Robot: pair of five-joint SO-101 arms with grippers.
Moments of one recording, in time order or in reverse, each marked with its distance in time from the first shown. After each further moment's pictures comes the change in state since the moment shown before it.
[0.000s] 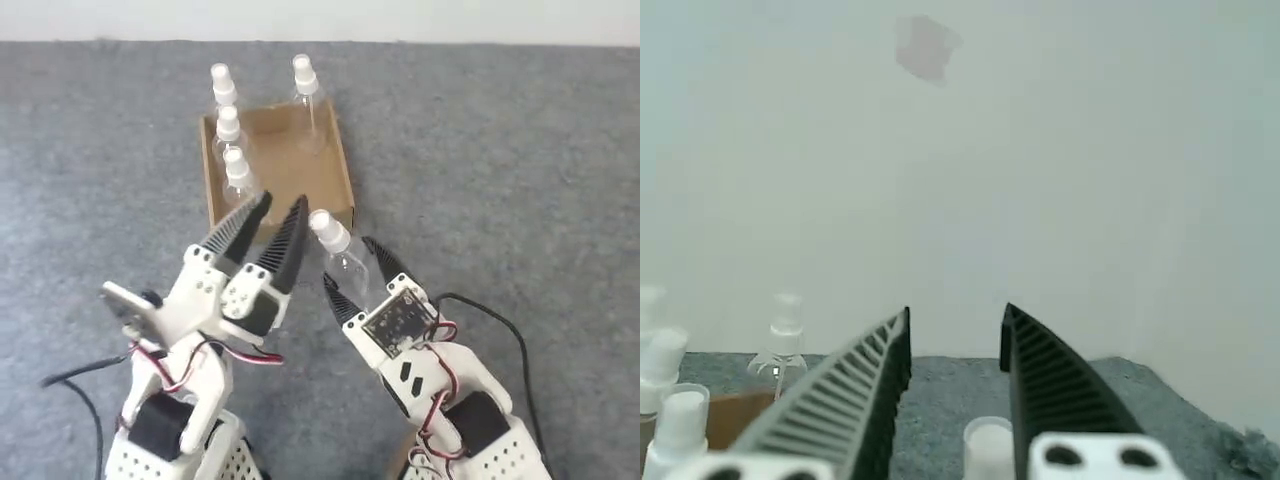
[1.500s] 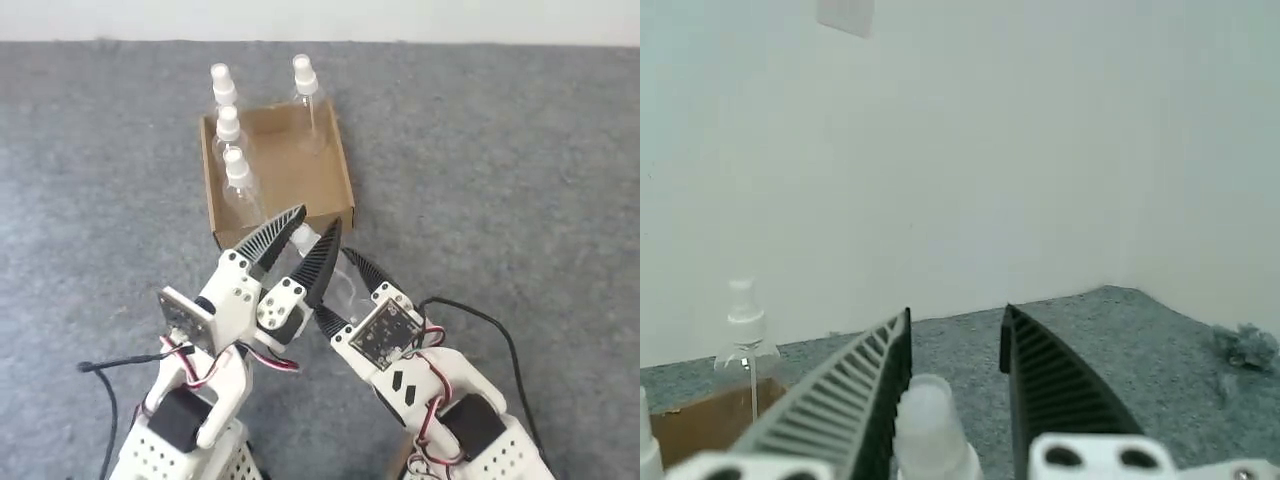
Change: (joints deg) left arm 7.5 -0.4 8.0 -4.7 -11.3; right arm -5.6 0.1 0.1 0.2 0.4
